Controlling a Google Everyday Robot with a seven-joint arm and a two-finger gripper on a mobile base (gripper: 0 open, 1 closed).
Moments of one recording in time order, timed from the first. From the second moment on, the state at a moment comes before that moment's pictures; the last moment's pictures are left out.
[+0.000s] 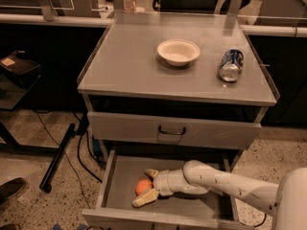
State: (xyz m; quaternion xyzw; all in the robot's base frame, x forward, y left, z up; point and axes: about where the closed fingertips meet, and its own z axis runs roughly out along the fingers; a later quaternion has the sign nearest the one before) arm 0.513 0.043 0.371 -0.48 0.73 0.37 0.32
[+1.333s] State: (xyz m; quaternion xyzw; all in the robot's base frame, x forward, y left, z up) arm 0.504 0.044 0.383 -0.48 0.72 0.38 0.32
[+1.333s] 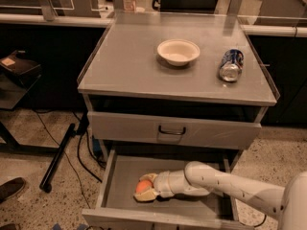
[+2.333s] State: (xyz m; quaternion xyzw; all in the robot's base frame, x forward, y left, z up) arm 0.442 0.044 0.524 -0.48 0.71 0.38 0.35
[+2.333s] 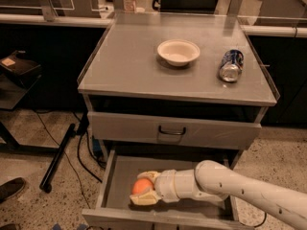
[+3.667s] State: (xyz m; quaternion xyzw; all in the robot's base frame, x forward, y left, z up) arm 0.440 0.063 0.620 -0.51 0.68 0.36 0.39
